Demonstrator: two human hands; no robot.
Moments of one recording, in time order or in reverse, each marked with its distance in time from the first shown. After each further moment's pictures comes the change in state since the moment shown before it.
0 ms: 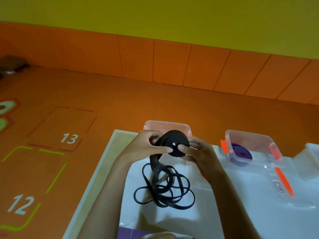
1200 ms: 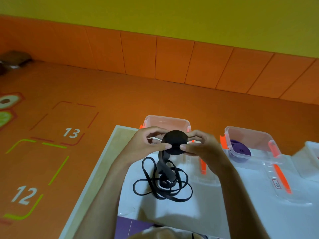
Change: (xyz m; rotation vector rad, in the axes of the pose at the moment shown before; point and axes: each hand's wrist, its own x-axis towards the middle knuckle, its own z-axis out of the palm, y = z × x) left_hand -0.024 -0.002 0.019 -0.099 0.083 0.107; right_hand -0.014 -0.019 -0.015 -0.095 -0.084 -0.008
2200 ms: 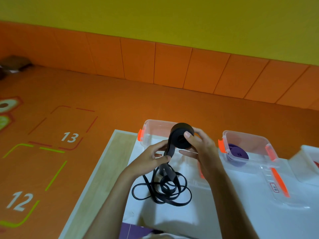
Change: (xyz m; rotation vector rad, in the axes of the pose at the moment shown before) left_hand -0.014 -0.010 0.027 0.022 -0.146 -0.119; right_hand -0.011 -0.012 0.026 0.132 0.148 -0.060
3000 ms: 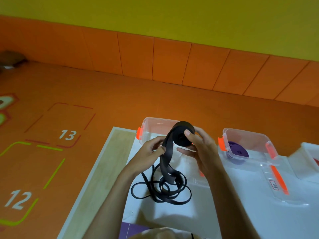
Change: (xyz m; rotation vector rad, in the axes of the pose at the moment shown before) left_hand 0.016 -0.018 -0.003 -0.025 0.145 0.000; right_hand 0.014 0.010 -0.002 0.075 0.032 0.065
